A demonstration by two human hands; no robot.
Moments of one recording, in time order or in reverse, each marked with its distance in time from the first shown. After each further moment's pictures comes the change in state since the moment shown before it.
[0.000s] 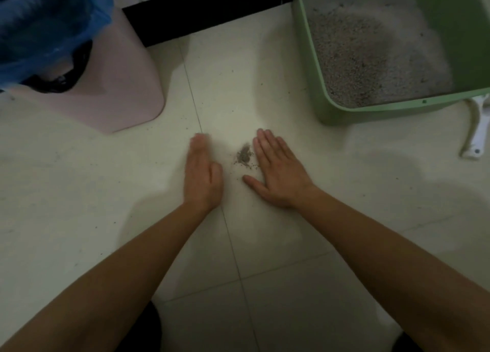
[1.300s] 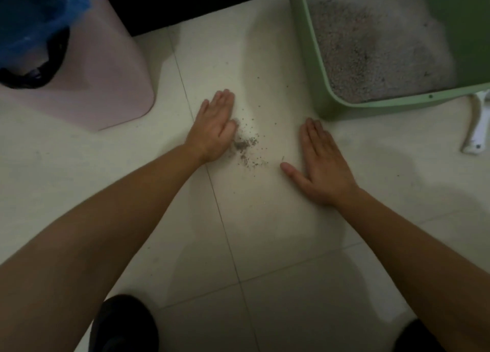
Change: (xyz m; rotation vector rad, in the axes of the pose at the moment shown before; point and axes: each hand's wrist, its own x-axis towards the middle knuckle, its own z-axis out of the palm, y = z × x) left_hand 0.100 0.017 0.000 0.206 -0.313 0.321; right_hand -0.039 0.060 -0.012 0.069 0.022 0.210
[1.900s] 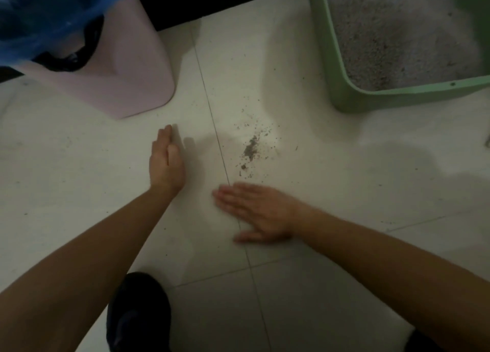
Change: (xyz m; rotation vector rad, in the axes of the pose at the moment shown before) left_hand -0.123 -0.047 -0.005 -0.418 0.448 -0.628; right_hand -0.020 -0.112 0.048 -0.088 -0.172 -0.922
